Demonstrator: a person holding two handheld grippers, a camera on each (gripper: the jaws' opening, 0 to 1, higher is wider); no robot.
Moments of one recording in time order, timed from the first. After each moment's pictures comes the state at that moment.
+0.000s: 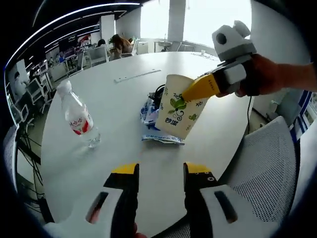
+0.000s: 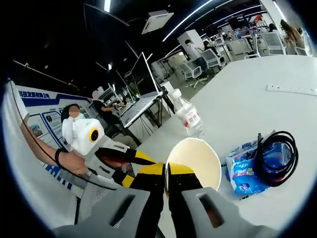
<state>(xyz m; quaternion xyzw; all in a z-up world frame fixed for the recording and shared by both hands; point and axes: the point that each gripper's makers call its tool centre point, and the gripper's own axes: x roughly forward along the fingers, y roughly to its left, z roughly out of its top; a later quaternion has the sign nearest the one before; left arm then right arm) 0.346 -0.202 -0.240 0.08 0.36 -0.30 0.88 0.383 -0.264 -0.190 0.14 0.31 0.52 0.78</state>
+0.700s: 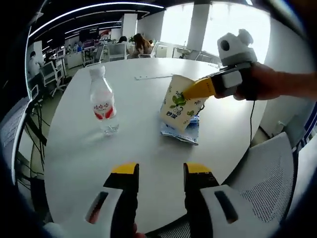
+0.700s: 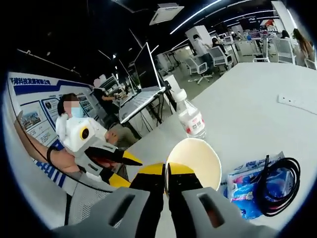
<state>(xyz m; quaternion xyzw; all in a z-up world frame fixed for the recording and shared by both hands) 0.341 -0.169 -0.238 0.02 0.36 -0.25 0.90 0.409 -0.230 -0.189 0.08 0.32 0.55 0.77</state>
